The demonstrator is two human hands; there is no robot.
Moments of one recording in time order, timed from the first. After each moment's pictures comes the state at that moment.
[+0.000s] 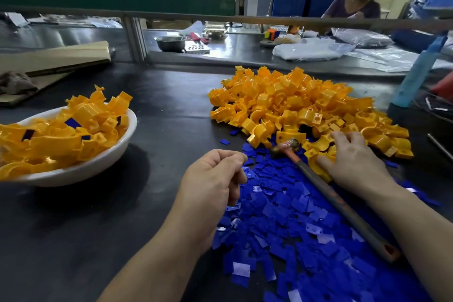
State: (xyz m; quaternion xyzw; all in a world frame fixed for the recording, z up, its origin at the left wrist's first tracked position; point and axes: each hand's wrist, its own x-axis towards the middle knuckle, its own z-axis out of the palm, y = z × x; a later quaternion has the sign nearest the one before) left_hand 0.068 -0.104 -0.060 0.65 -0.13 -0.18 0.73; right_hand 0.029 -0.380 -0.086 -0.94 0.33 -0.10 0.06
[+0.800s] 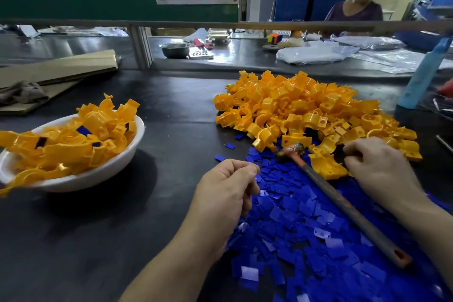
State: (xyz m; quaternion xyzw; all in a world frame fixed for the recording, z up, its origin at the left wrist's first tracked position) left_hand 0.066 -0.108 -0.065 0.67 -0.14 -0.19 0.71; right_hand -0.003 -0.369 -0.068 -0.94 0.23 -0.26 0.08
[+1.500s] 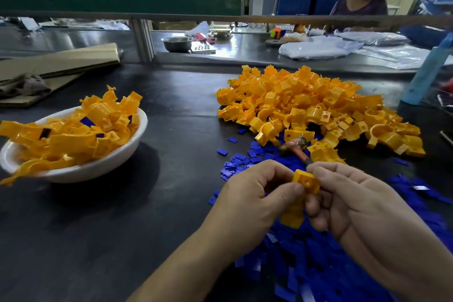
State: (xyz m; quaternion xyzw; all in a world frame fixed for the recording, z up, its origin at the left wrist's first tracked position) left_hand 0.049 -0.108 -0.065 0.70 -0.37 -0.18 0.58; right_hand -0.046 -0.251 -0.036 -0.58 0.17 -0.09 0.79
